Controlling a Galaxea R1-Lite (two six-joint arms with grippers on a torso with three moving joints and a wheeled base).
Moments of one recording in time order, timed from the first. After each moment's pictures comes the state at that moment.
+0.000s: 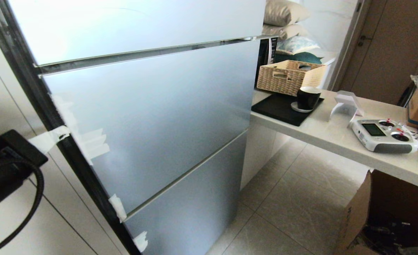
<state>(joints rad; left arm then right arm) -0.23 1.11 -0.49 -0.69 0.07 -0.52 0.01 0.00 0.00 0.00 0.00 0.00</state>
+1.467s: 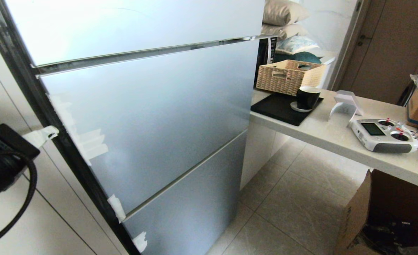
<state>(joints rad) -0.20 1.09 -0.55 -0.56 0.20 -0.59 0.01 0.00 0.00 0.00 0.00 0.00</state>
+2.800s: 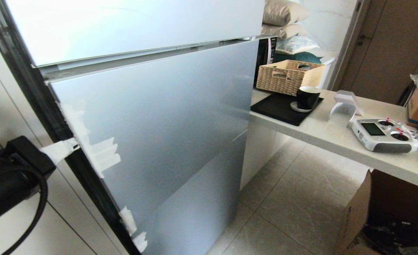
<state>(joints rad) -0.29 1.08 -0.52 -0.55 0.08 -0.63 0.01 0.00 0.00 0.00 0.00 0.00</state>
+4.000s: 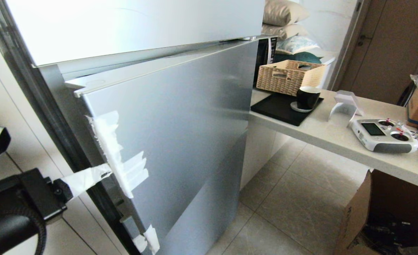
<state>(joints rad) -0.46 1.06 -0.46 -0.56 -0.11 -0.68 0.01 0.00 0.00 0.00 0.00 0.00</state>
